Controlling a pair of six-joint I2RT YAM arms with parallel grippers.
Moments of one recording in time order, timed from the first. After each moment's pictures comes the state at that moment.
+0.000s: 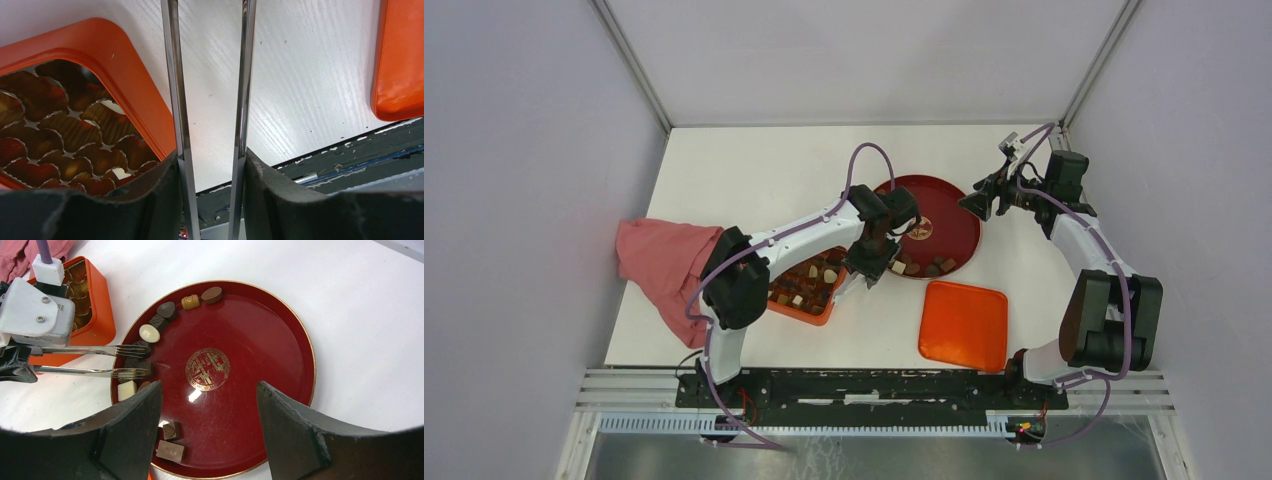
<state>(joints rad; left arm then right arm) -0.92 1.98 1.71 -1.18 -0.05 -0.30 -0.16 1.47 0.97 -0.06 -1.01 -0.30</state>
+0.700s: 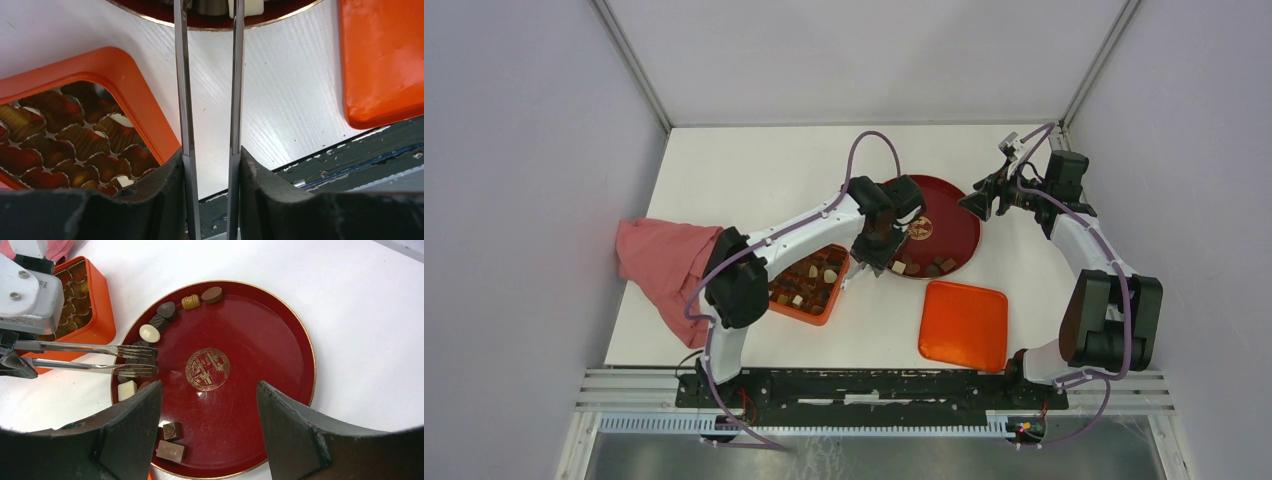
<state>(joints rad) -0.92 1.99 1.81 -1.19 -0.05 -0.30 -0.16 1.47 0.97 -0.06 -1.01 -0.30</state>
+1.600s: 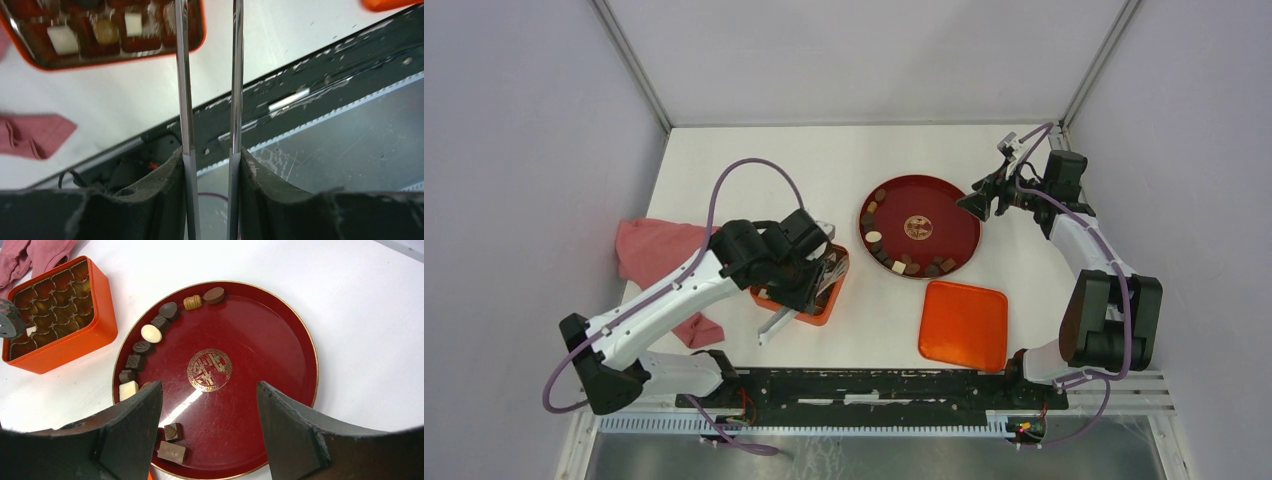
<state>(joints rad) -0.92 1.25 1.33 -1.27 -0.02 -0.49 -0.15 1.47 0.97 -0.06 -1.01 -0.30</state>
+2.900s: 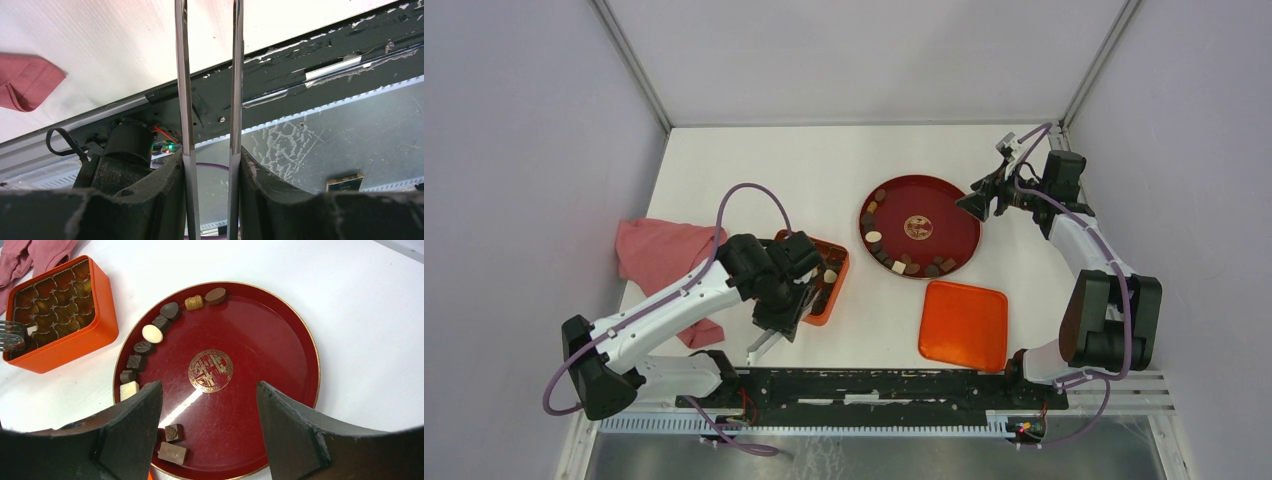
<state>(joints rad) -0.92 1.18 1.13 -1.39 0.01 -0.58 -0.14 1.47 0.97 -0.05 -1.01 -0.30</state>
